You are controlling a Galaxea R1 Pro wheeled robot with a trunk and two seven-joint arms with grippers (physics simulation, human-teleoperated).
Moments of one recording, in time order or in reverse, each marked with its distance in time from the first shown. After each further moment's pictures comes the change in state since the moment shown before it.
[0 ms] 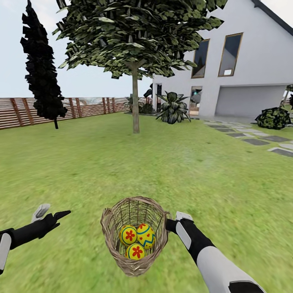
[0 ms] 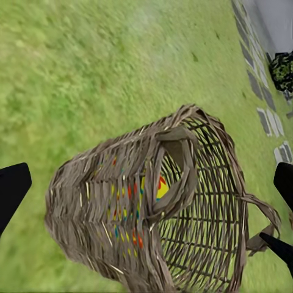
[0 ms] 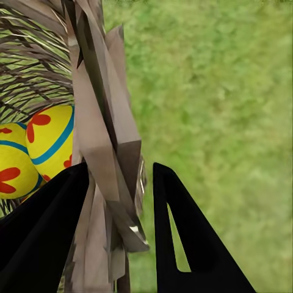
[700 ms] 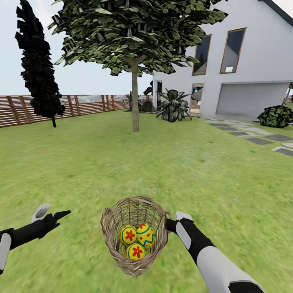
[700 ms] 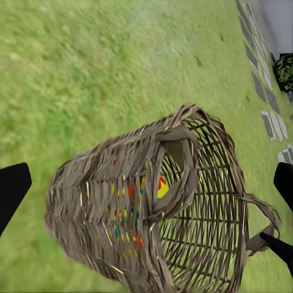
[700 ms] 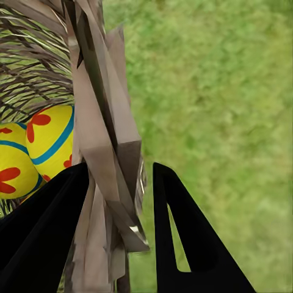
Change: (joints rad) left arm 0.000 0.000 0.000 0.000 0.000 0.000 0.000; right arm 0.000 0.000 0.000 0.000 0.000 0.000 0.000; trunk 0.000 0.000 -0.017
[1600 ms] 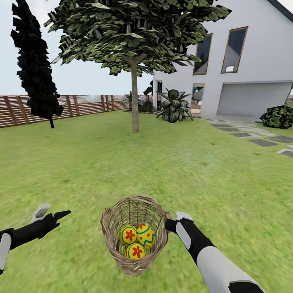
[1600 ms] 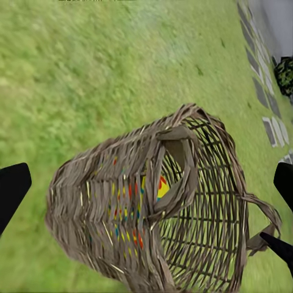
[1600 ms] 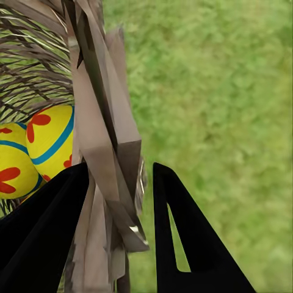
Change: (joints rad) left arm 0.000 0.000 0.000 0.000 -0.001 0.000 0.000; right arm 0.000 0.000 0.000 0.000 0.000 -0.002 0.000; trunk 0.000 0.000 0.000
